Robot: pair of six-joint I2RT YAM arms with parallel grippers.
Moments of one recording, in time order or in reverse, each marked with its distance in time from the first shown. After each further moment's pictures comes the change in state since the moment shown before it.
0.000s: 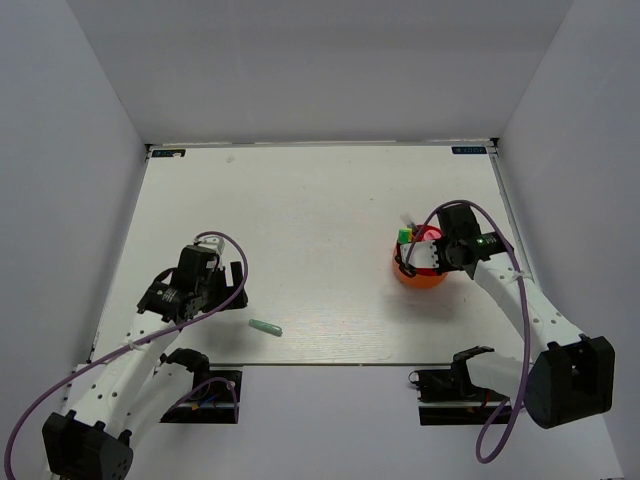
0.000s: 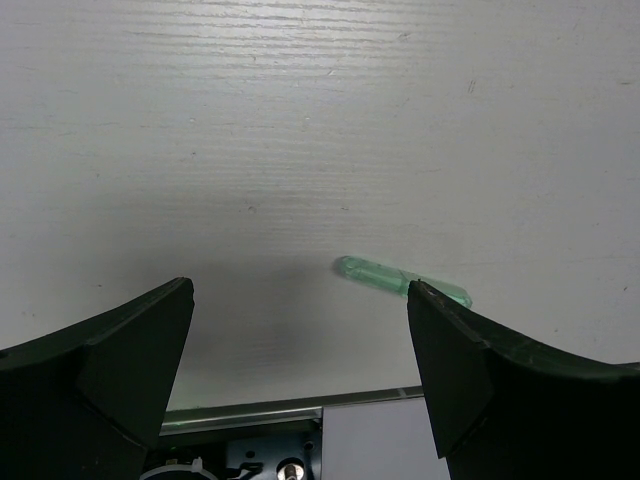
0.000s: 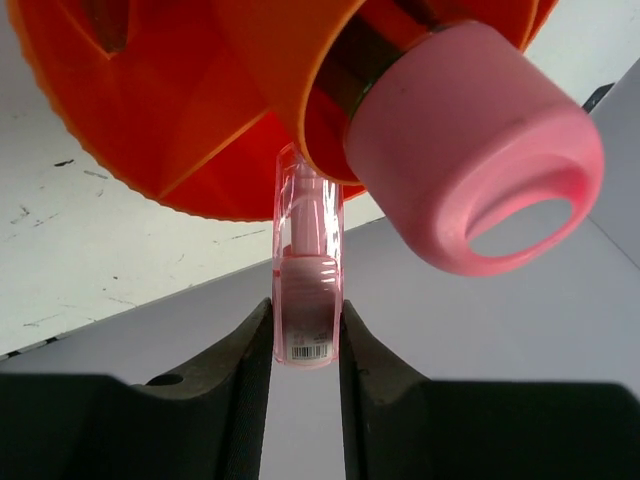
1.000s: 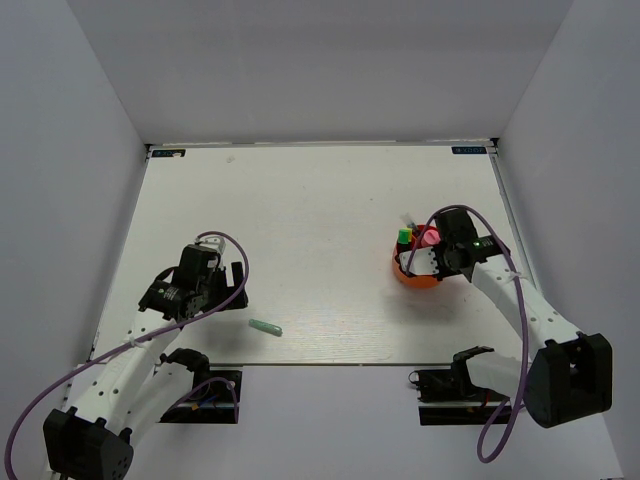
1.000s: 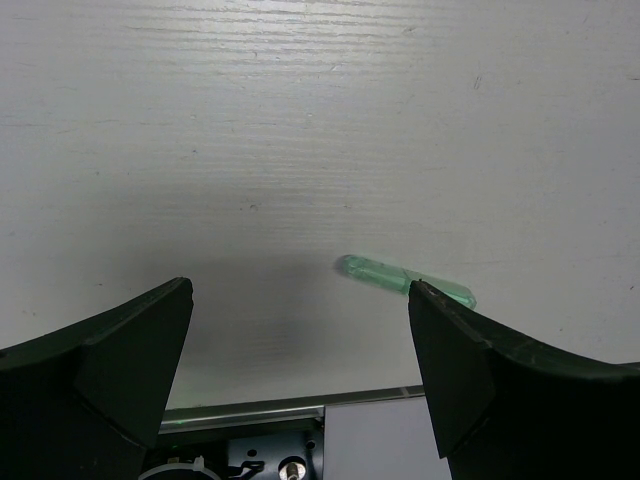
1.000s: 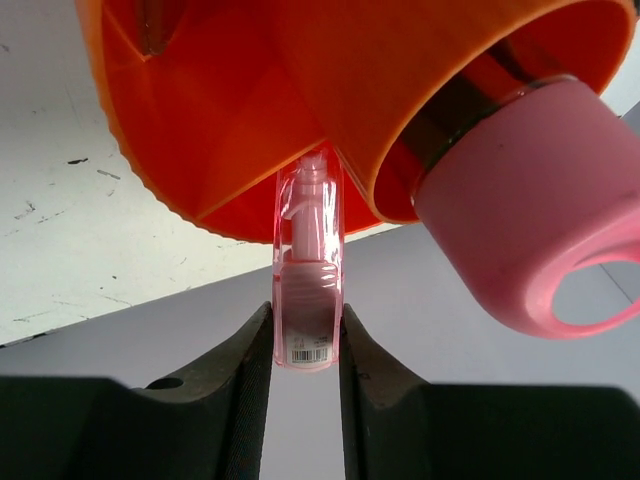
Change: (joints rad) left arm 0.000 0.017 0.000 0.000 0.000 0.003; right arm 0.001 0.004 -0.041 0.013 0.013 -0.063
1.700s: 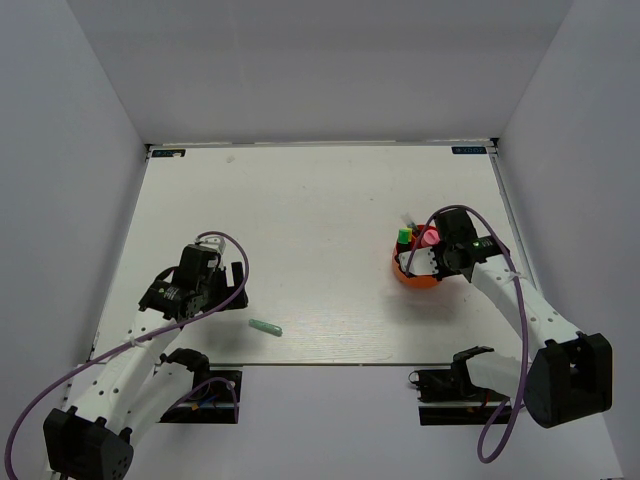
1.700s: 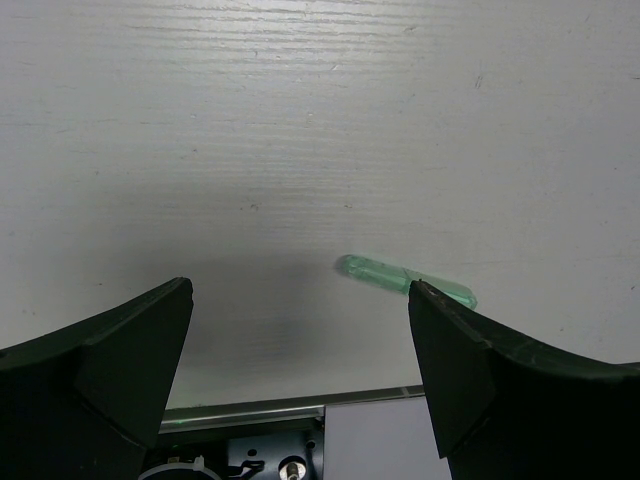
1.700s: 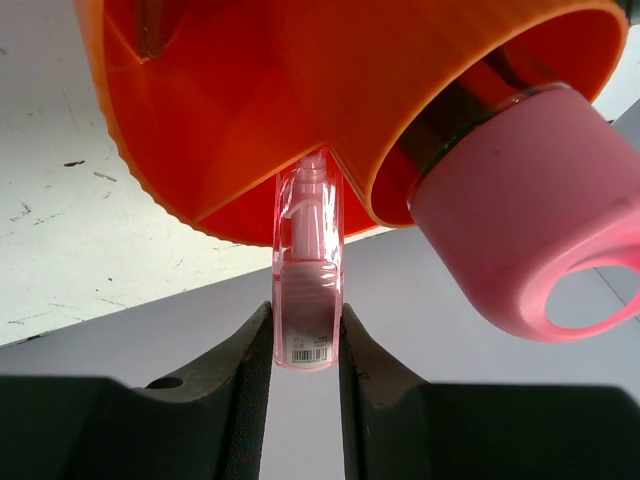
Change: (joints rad) left arm 0.000 0.003 0.000 0.000 0.000 0.000; right arm 0.005 0.000 -0.004 0.010 -0.003 -0.007
